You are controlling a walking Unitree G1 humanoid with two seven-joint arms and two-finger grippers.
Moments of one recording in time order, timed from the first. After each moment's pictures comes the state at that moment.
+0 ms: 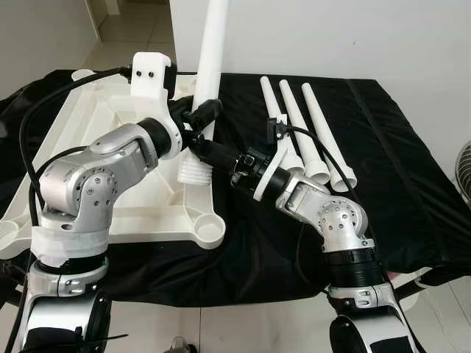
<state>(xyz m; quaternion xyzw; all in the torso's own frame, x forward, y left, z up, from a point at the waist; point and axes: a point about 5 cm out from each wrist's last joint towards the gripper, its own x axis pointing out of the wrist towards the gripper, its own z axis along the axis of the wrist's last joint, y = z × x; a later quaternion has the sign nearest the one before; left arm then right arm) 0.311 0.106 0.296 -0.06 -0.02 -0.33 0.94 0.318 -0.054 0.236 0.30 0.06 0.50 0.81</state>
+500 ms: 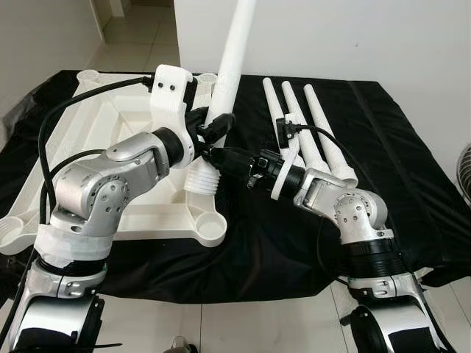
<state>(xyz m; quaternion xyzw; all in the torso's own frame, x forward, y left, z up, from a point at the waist) 0.309 0.092 0.290 -0.04 -0.02 -0.37 0.93 0.324 -0.076 0.236 0.24 0.06 0.51 0.83</state>
